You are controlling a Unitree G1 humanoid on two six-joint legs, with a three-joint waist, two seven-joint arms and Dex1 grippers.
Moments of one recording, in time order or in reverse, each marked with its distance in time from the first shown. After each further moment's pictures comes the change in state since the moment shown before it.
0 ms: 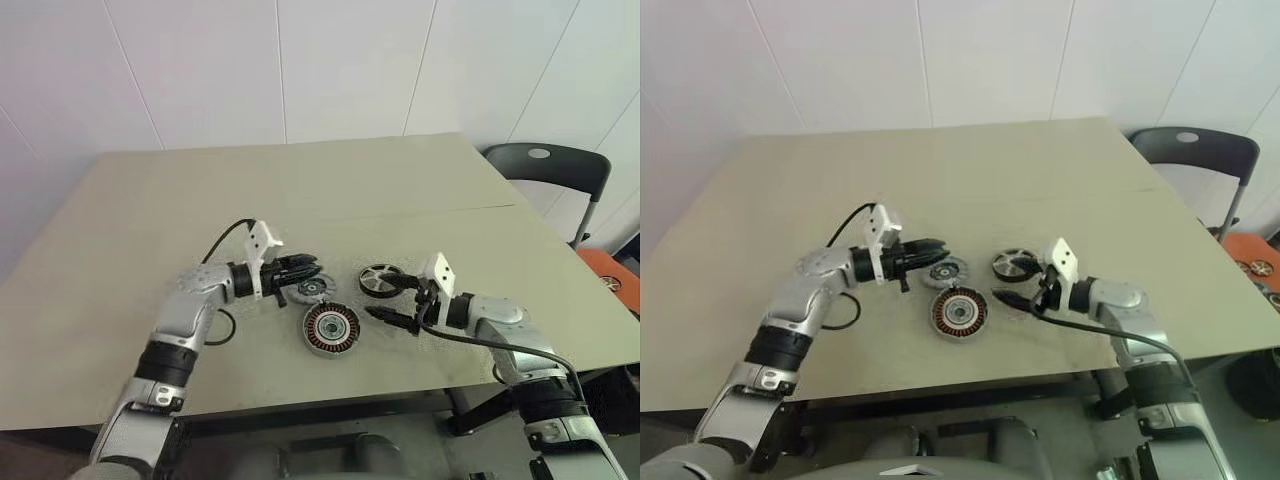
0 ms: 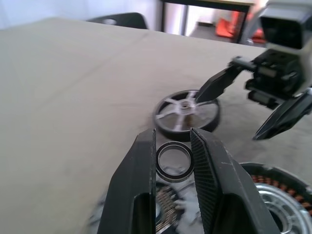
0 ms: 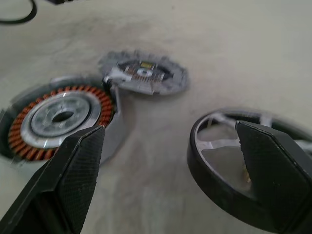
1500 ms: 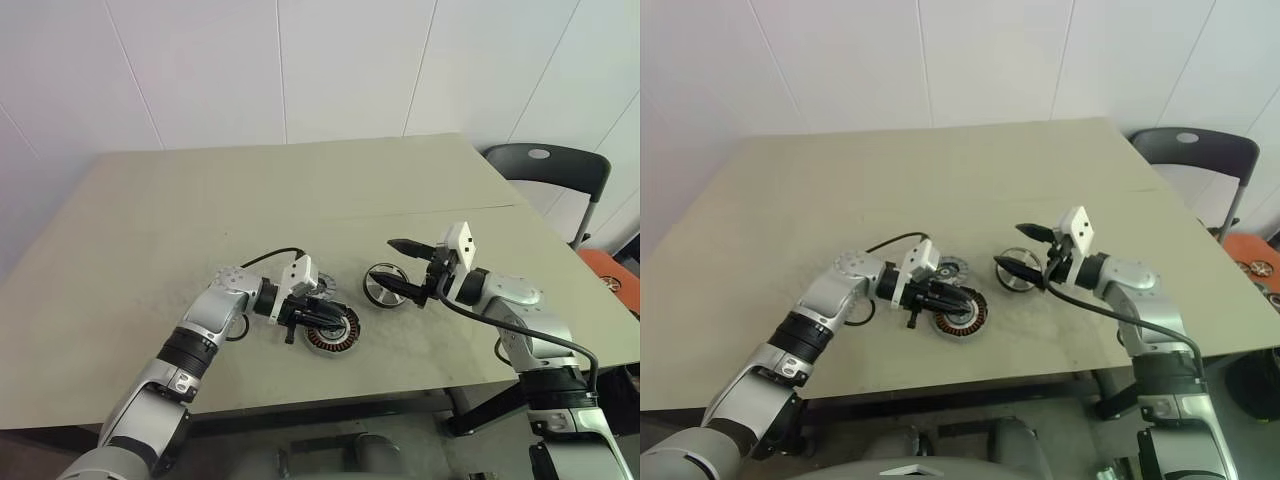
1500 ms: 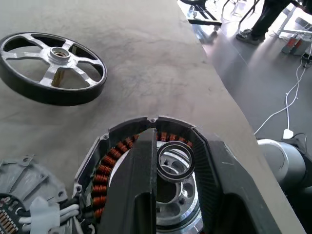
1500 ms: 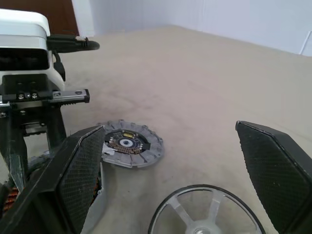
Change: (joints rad) left arm -0.035 0.011 -0.175 0.062 0.074 -0.008 -0.286; right arm -0.074 0.015 -0.098 -0.084 0.115 0.038 -0.064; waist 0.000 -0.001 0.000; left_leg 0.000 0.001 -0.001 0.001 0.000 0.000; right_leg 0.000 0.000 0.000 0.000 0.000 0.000
